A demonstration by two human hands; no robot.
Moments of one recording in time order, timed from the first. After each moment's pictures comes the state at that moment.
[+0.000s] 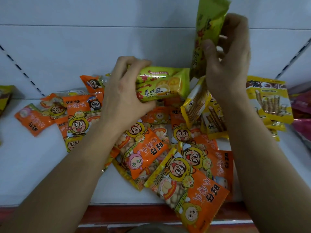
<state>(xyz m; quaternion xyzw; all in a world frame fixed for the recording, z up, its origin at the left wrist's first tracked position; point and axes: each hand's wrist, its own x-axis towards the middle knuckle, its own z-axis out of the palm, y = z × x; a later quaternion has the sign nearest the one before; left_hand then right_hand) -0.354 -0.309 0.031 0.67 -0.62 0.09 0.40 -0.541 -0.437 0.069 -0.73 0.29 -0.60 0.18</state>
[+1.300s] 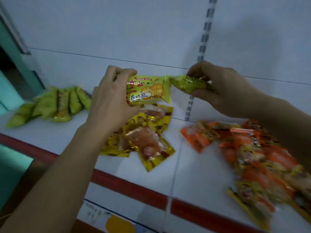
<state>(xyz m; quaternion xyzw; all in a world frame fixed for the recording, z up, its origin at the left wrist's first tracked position) -0.020 -0.047 0.102 0.80 -0.47 0.20 0.32 -0.223 -0.246 0.149 -0.96 0.09 -0.23 0.11</state>
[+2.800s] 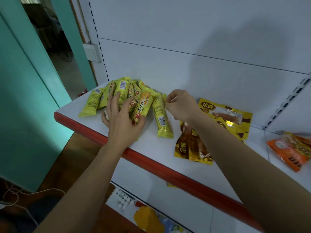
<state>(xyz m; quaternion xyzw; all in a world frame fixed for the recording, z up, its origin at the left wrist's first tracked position) 0.152 0.091 -0.022 0.87 -0.30 0.17 0.37 0.052 -0.076 0.061 -0.87 0.27 -0.16 0.39</state>
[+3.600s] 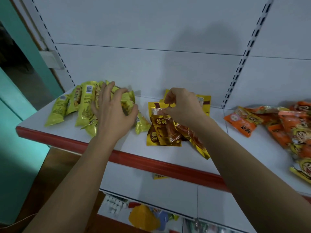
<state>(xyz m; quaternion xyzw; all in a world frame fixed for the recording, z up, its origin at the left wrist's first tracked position) 0.105 0.054 0.022 0.84 -0.39 0.17 0.33 -0.050 -0.097 0.058 -0.89 0.29 -0.22 0.26</state>
